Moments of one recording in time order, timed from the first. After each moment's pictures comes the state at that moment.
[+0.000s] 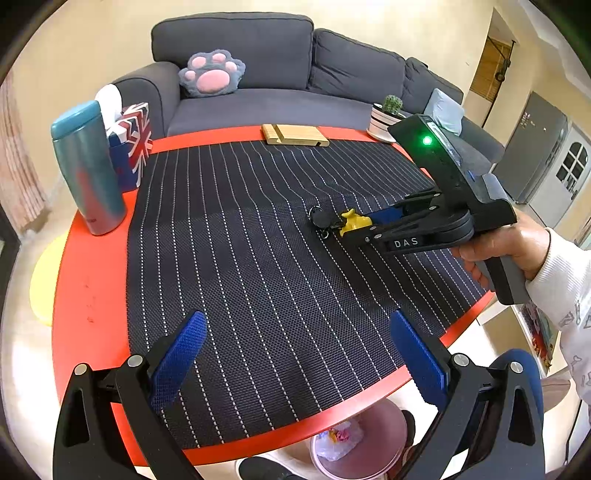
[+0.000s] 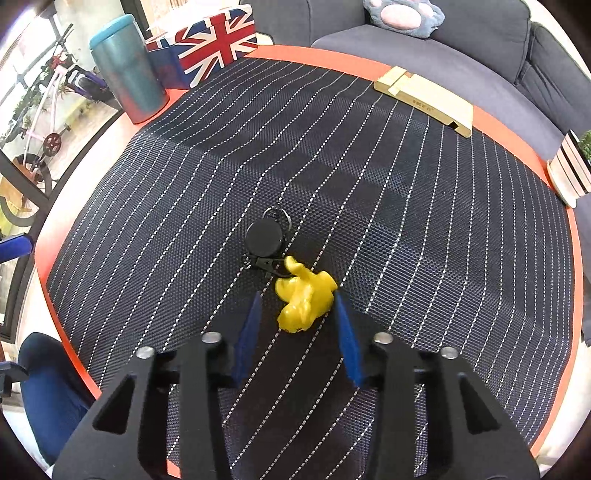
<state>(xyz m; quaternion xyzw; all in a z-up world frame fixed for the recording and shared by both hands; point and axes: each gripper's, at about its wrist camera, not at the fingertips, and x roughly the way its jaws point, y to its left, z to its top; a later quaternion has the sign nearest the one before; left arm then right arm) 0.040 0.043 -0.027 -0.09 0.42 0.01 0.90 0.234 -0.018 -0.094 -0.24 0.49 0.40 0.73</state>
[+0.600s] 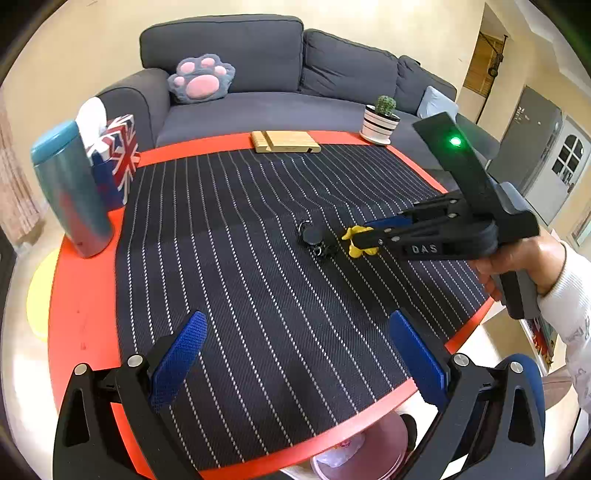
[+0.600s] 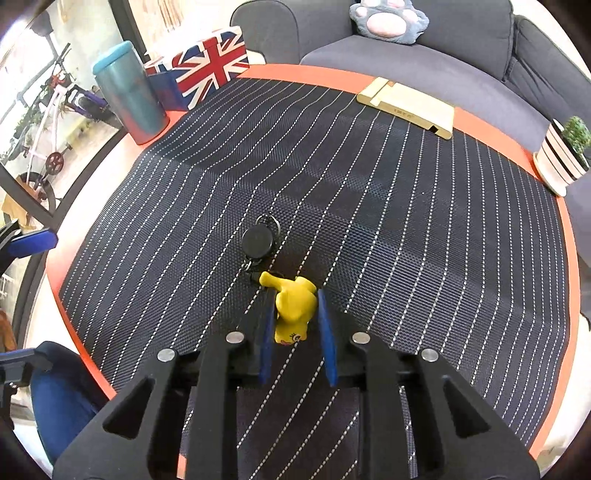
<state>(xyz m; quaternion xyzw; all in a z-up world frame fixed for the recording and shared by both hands) 0.063 0.038 -0.022 -0.08 0.42 0.00 0.91 0.233 -0.040 -0.075 -0.21 0.48 0.41 0.75</state>
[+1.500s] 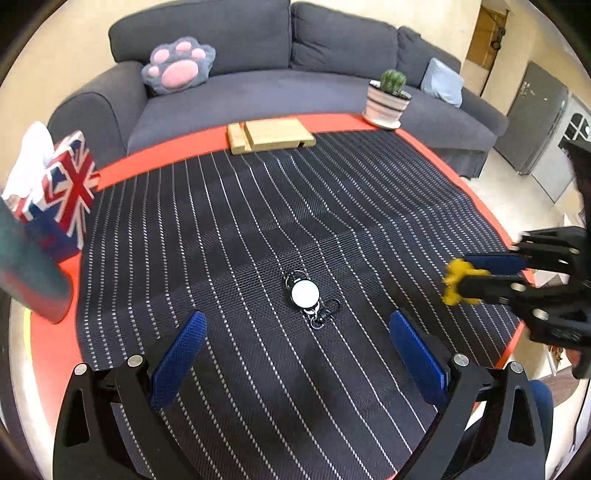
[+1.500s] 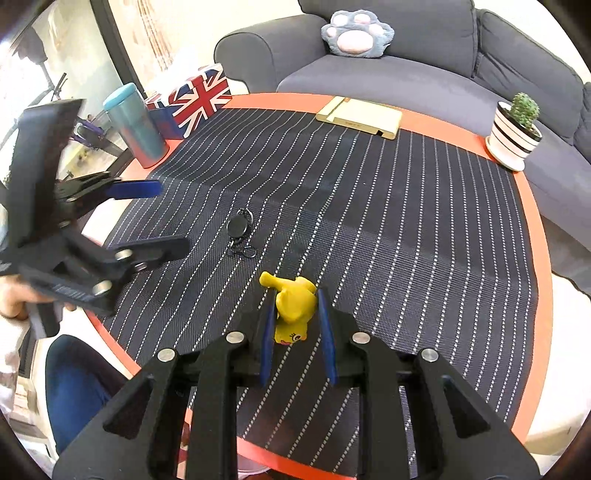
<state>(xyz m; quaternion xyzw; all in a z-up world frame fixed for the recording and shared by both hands) 0.169 0.028 -0.039 -0.05 0.47 -0.01 0.88 0.223 -0.112 -0.037 -0.16 0.47 0.39 0.78</state>
